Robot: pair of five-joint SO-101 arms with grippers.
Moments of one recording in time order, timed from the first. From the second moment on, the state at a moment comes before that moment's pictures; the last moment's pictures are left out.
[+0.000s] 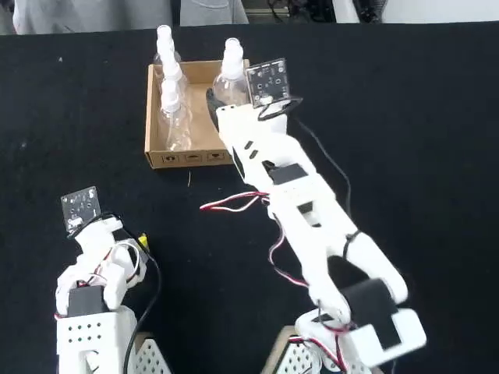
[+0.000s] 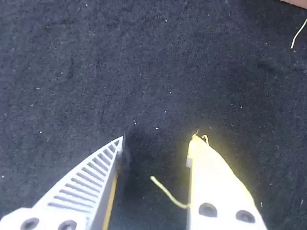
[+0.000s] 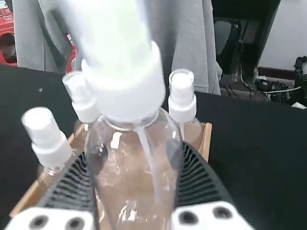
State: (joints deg) left arm -12.8 -93.3 96.3 59.3 7.7; right arm -21.1 -6.7 40.9 -8.6 -2.2
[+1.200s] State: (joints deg) left arm -12.8 -93.3 96.3 59.3 7.8; right arm -19.3 24.4 34.9 -31.9 -2.2
